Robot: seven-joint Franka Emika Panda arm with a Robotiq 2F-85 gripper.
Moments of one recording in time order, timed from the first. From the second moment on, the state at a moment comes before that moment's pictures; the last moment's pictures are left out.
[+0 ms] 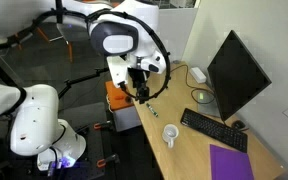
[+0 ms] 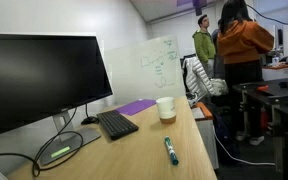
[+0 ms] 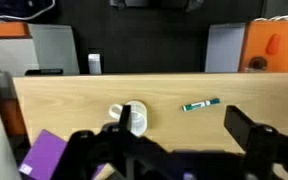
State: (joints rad) arm 0.01 -0.61 0.00 -2.51 -0.02 1.90 -0.01
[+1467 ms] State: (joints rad) arm -0.01 -0.25 0.19 -2.52 0.01 2.31 0.71
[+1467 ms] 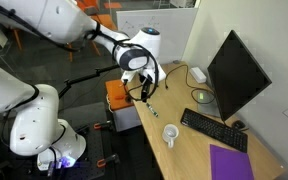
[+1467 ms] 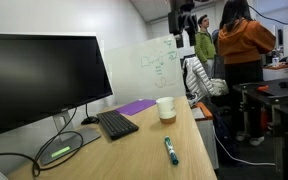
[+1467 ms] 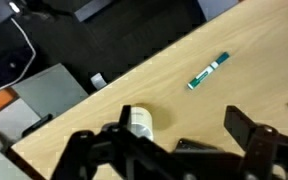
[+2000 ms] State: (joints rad) arm 0.04 0.20 0.12 -2.40 -0.10 2.62 1.24
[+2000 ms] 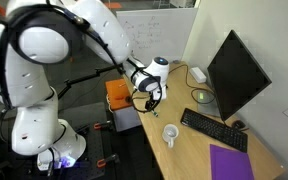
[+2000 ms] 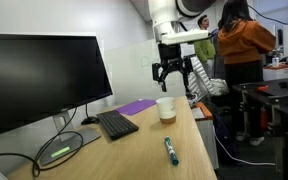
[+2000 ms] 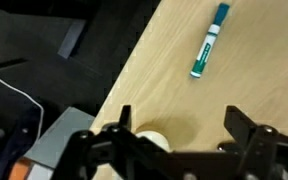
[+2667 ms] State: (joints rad) arm 0.34 0.61 -0.11 -2.08 -0.09 2.57 1.85
